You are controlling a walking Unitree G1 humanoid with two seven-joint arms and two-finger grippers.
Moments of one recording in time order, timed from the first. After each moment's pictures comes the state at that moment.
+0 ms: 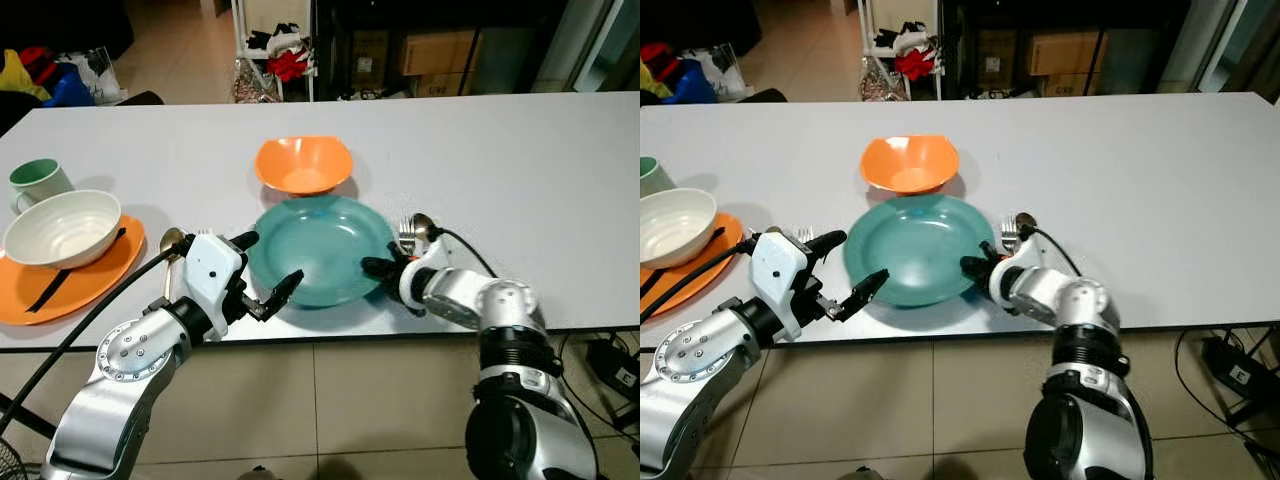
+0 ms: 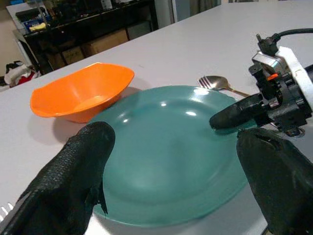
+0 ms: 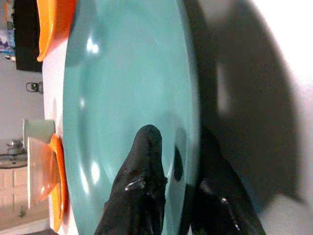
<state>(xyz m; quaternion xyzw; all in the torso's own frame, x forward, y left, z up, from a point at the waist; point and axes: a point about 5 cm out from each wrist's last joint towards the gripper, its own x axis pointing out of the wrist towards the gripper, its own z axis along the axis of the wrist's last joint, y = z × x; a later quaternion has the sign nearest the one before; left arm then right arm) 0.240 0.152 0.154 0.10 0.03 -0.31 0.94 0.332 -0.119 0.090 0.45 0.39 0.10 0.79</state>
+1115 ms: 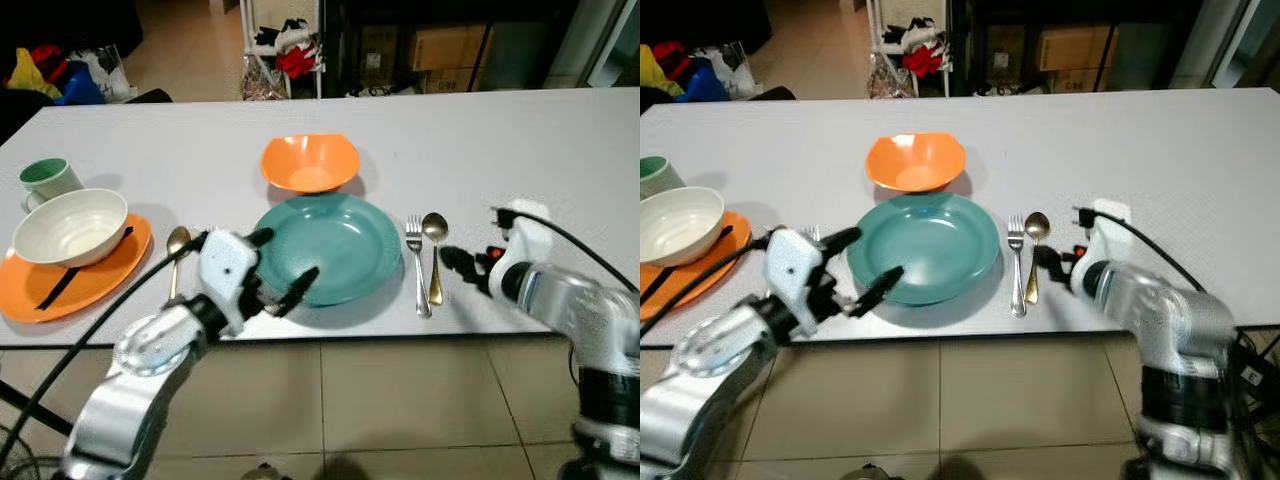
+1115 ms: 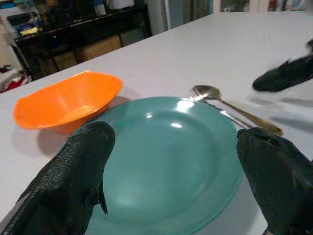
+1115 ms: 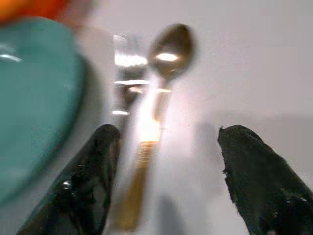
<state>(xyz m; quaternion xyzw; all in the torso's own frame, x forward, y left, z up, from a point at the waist) 0.244 0.132 0.157 0.08 0.01 -0.34 0.94 0.303 -0.212 0.140 0.06 0.32 0.04 0.94</state>
